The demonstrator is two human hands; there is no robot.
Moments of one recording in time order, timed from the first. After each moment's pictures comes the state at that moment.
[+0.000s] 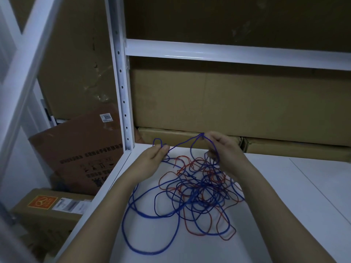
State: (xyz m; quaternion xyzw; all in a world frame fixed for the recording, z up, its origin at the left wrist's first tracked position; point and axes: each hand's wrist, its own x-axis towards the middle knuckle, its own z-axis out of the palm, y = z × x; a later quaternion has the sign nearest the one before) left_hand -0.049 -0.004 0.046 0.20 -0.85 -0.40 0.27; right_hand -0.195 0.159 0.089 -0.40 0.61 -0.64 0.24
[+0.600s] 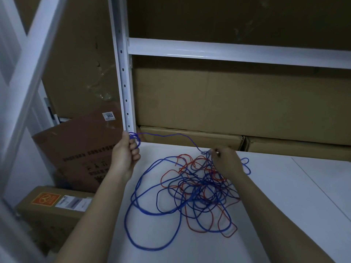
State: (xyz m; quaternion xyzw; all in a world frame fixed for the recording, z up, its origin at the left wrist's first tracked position) left_hand -0.029 -0.037 0.042 0.26 -0.41 -0.75 0.44; right_hand -0.239 0.140 0.028 -0.37 0.88 -0.29 -0.05
